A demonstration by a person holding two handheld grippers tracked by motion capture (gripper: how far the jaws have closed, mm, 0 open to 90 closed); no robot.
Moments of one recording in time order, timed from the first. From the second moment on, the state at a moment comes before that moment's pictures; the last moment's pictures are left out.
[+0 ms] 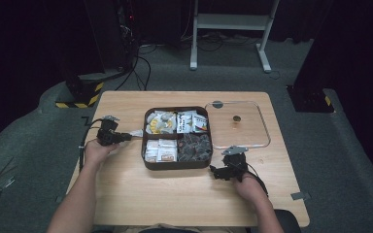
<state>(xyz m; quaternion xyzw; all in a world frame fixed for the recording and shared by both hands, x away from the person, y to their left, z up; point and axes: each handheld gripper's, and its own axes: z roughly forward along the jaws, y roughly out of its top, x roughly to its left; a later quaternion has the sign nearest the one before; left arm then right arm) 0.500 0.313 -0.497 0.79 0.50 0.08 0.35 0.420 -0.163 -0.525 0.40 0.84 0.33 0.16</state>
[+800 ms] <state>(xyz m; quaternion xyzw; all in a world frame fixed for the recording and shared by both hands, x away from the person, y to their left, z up) 0.478 0.328 -0.486 0.77 0.50 0.11 0.38 0.421 -0.163 -0.525 0.39 0.84 0.34 0.16</state>
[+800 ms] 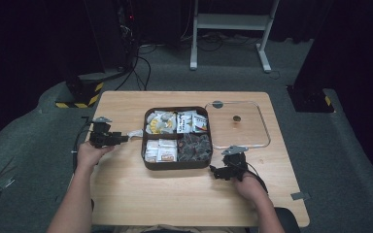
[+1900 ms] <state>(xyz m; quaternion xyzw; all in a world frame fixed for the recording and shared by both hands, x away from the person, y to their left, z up) 0.452 0.369 -0.503 0.74 0.54 0.16 0.36 0.425 -0.164 -0.525 0.38 0.84 0.34 0.16</state>
